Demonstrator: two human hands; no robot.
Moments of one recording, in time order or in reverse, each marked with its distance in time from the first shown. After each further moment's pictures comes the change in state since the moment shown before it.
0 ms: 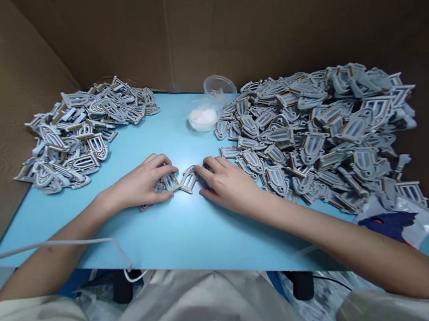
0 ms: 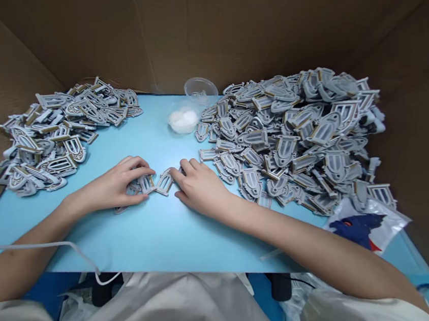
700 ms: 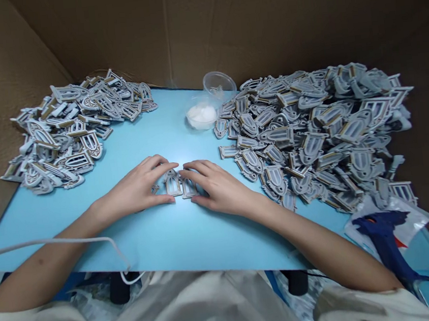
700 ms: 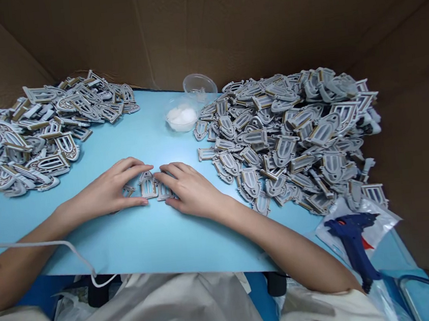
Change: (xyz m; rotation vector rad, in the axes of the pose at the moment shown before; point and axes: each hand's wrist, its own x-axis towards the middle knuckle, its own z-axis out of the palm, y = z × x) left_hand -0.011 0.008 0.001 -0.062 0.082 -0.066; right_hand 0.009 0.005 0.017 0.347 0.081 -0.208
